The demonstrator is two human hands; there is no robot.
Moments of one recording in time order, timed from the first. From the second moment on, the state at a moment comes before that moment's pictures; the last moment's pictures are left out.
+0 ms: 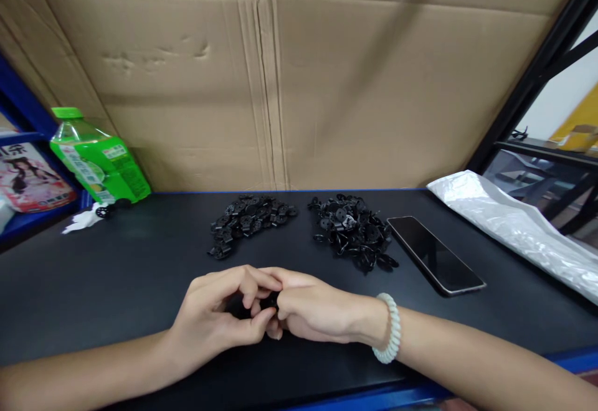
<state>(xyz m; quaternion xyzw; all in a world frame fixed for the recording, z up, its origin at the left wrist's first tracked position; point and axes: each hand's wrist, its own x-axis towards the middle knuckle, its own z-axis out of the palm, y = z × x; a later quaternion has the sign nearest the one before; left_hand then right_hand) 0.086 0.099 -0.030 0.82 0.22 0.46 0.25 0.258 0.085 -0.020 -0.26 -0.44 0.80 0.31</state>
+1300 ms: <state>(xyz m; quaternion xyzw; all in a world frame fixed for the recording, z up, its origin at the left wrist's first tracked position) 0.081 0.103 -0.029 0.89 0.28 0.29 0.22 0.332 0.116 0.020 -0.52 -0.74 -0.04 0.42</state>
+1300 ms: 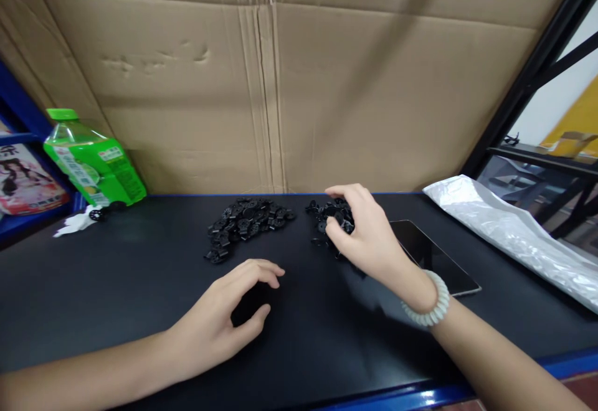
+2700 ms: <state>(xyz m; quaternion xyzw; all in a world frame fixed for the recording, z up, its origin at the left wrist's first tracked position) 0.073 0.122 -0.028 0.90 0.31 0.28 0.16 0.283 0.103 -0.022 -0.44 -0.64 0.48 0.41</state>
